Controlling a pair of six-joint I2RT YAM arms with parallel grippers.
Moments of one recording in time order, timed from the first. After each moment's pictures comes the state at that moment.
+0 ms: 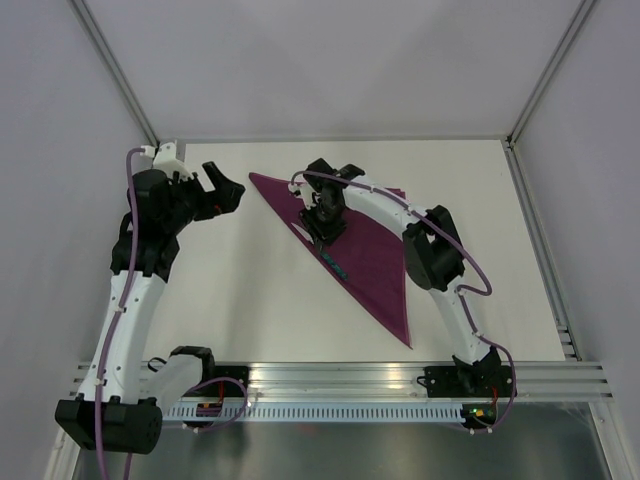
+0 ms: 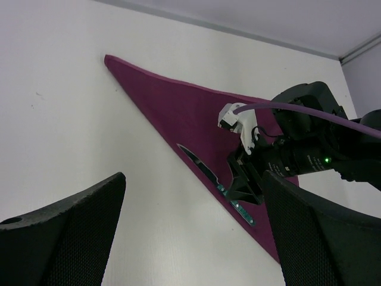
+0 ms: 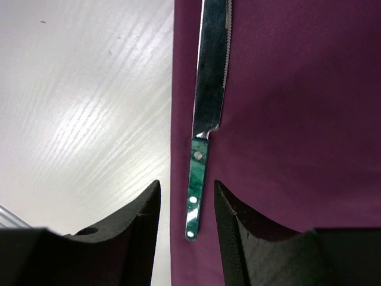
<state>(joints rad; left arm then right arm) -0.06 1.00 1.10 -0.46 0.21 -0.37 0.68 2.34 2.03 -1.02 -0.26 0.01</state>
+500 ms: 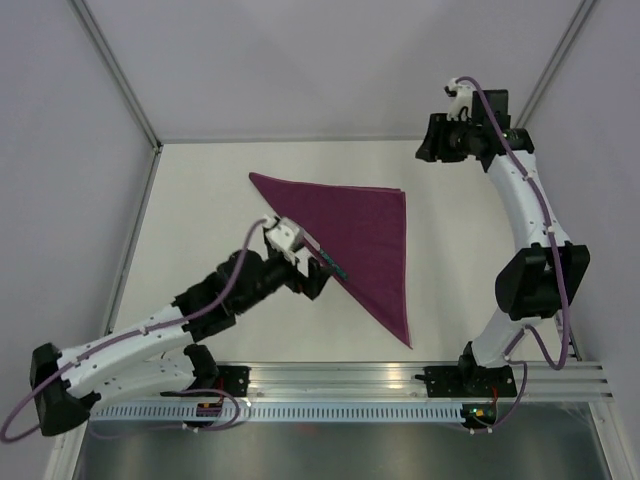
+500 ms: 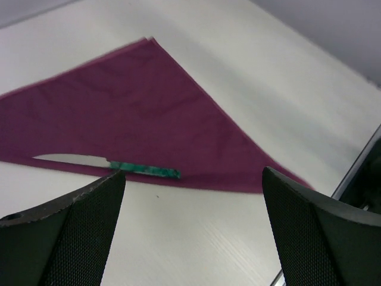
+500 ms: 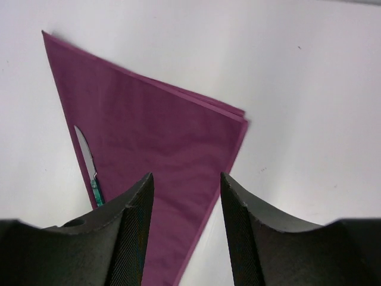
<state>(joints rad) -0.89 0.84 0.76 -0.08 -0.11 -0.21 0.11 1.78 1.84 -0.73 -0.35 0.06</state>
